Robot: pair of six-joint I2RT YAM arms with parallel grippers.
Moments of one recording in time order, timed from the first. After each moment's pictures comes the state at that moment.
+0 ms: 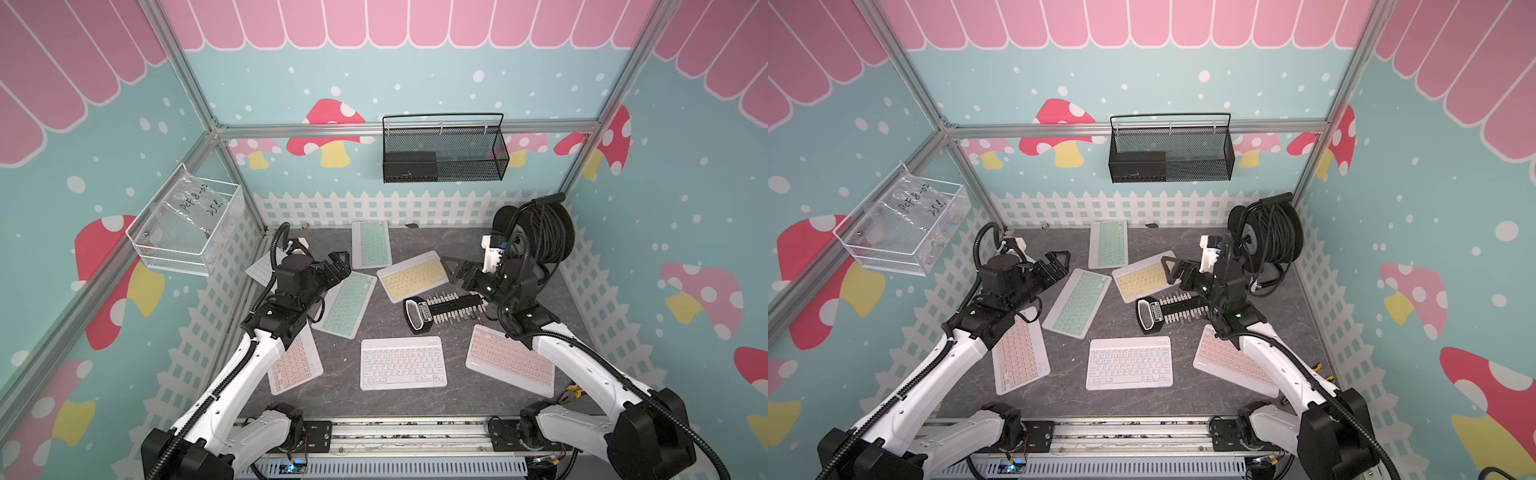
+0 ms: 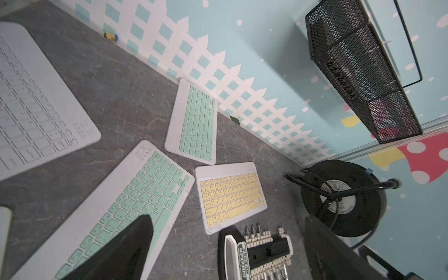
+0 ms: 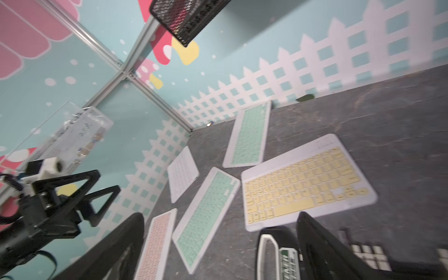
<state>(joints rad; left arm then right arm) -0.29 1.06 0.95 -0.27 0.00 -0.80 0.40 1.18 0.83 0.19 -0.27 0.66</state>
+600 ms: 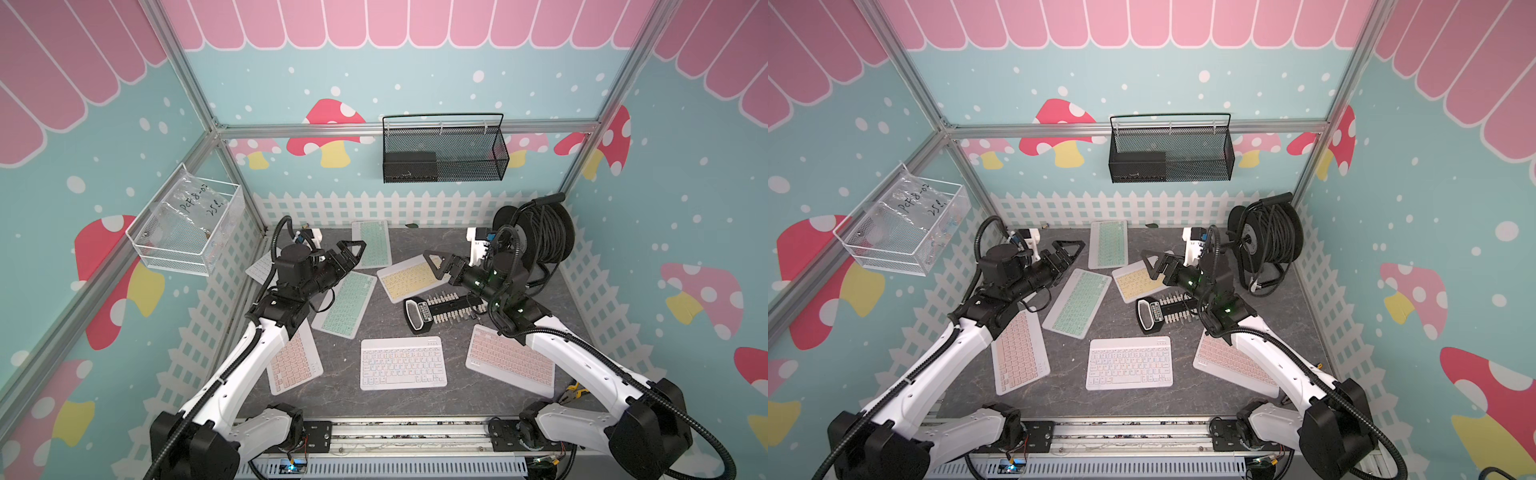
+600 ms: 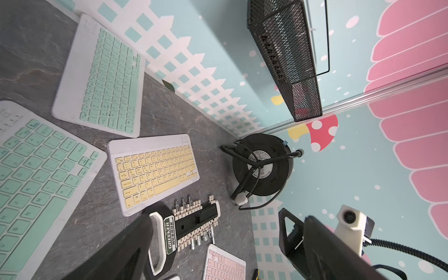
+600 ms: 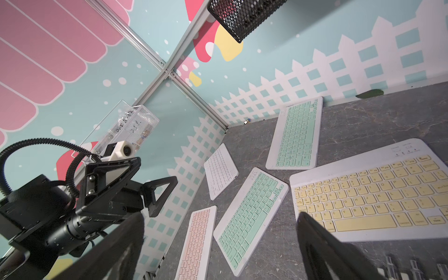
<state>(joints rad) -0.26 1.19 1.00 -0.10 0.35 -0.97 0.50 1.22 0.90 0.22 -0.27 0.74</state>
